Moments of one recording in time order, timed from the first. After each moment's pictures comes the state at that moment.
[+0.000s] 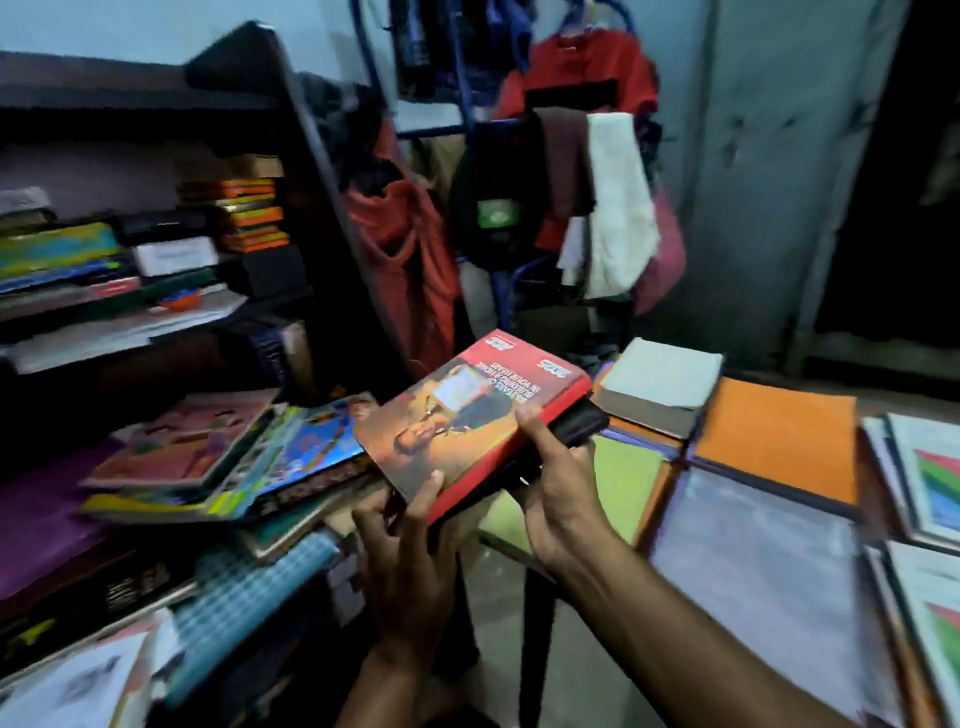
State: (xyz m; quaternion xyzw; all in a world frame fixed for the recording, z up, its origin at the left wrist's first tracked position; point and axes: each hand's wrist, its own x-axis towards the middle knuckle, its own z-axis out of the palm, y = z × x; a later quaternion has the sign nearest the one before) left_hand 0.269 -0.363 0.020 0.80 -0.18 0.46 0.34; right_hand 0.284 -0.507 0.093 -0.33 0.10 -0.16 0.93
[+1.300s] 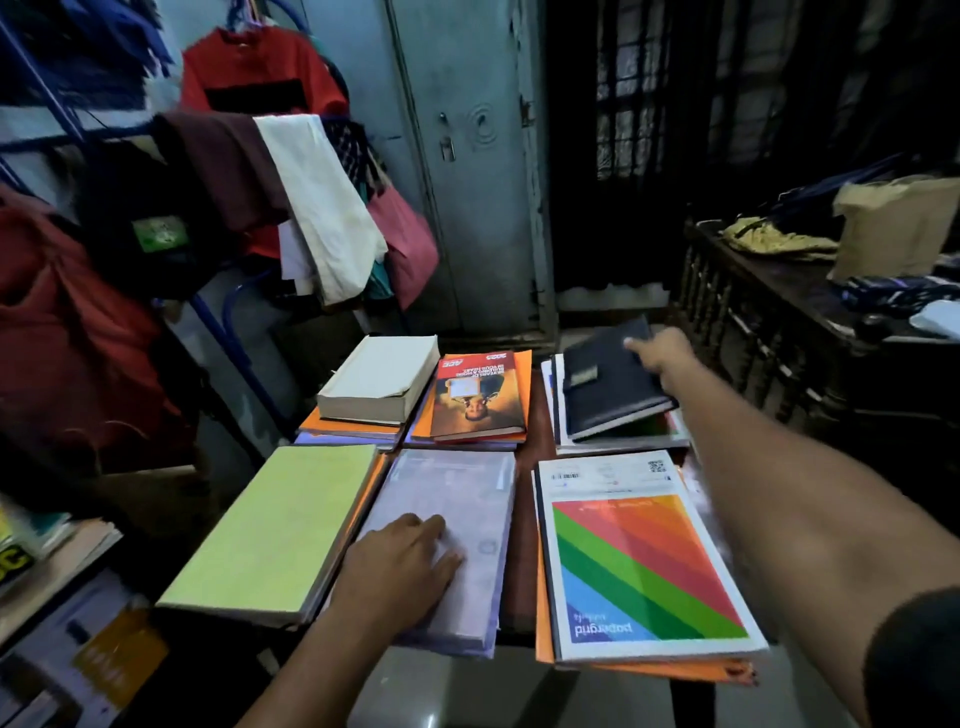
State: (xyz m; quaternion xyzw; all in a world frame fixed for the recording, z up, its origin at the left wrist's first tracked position) left_hand 0.204 -0.619 0.015 0.90 -0.42 0.05 -0.05; right_hand 0.163 -1.061 0.050 -0.73 0.48 -0.24 0.43
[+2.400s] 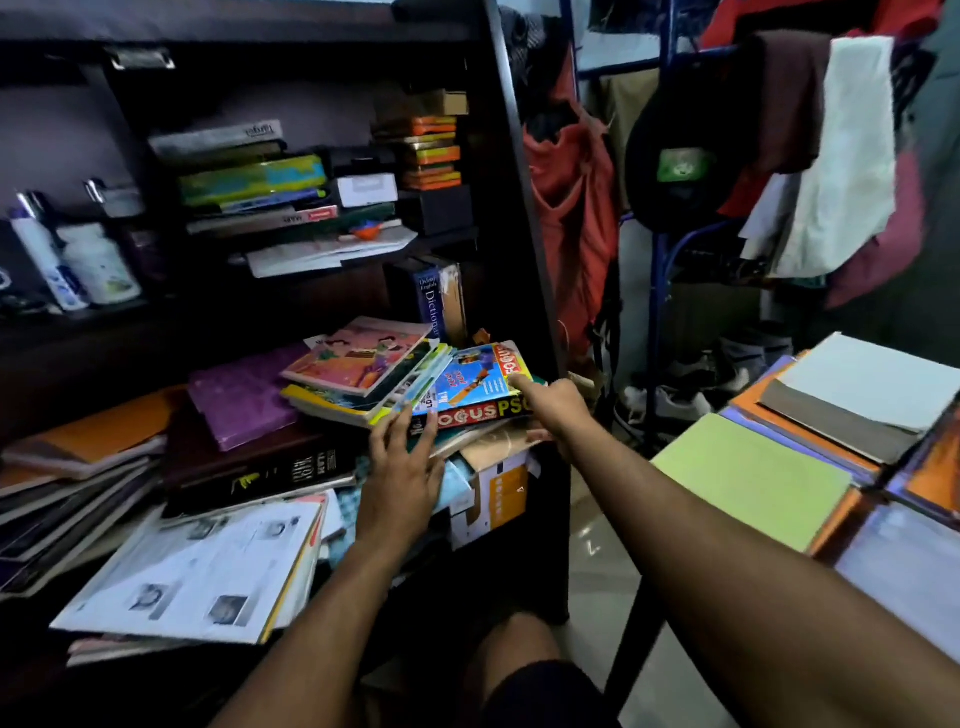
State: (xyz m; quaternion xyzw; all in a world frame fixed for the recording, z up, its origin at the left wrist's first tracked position) left_hand 0.325 -0.215 0.013 0.96 0.01 0.25 0.10; right_hand 0.429 -0.413 0.058 -0.77 0.09 0.04 0.63
